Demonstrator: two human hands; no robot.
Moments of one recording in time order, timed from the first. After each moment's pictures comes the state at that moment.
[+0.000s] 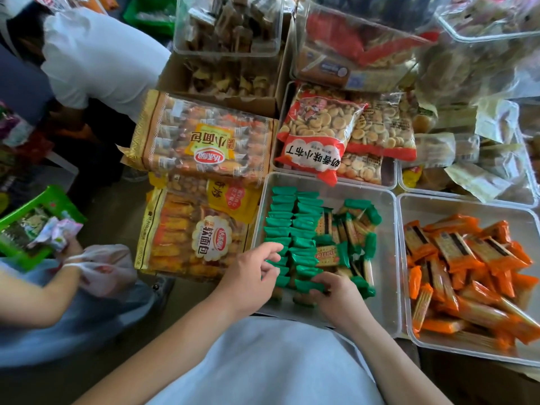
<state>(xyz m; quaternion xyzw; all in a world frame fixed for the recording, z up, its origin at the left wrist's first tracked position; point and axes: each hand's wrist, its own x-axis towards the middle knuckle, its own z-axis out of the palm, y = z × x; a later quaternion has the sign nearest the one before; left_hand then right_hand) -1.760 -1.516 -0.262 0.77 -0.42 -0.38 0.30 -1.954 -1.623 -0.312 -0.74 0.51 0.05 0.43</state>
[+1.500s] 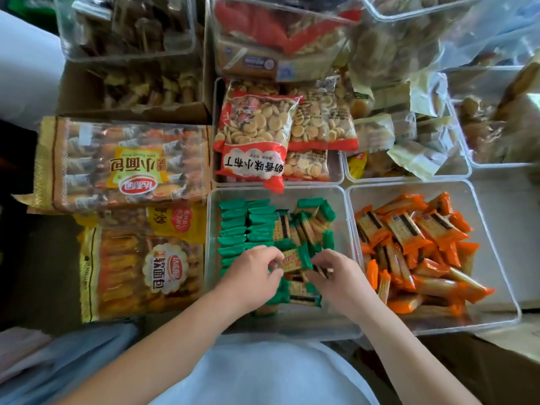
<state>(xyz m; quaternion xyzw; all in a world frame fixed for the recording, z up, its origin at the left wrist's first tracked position) -1.782 -1.618 -0.275 0.73 -0.53 -0.41 0.15 -1.982 -1.688 -0.262 -0.73 0.55 0.04 0.40</state>
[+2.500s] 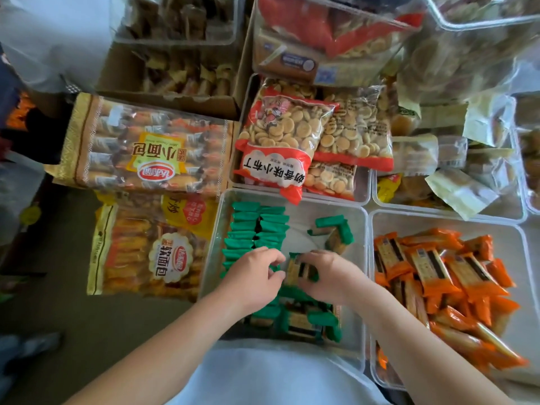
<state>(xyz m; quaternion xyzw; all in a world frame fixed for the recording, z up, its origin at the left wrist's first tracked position) -1.788 -1.635 -0.278 0.77 -0.43 -0.43 0.16 -1.942 -1.761 -0.288 -0.83 0.34 0.28 0.33</state>
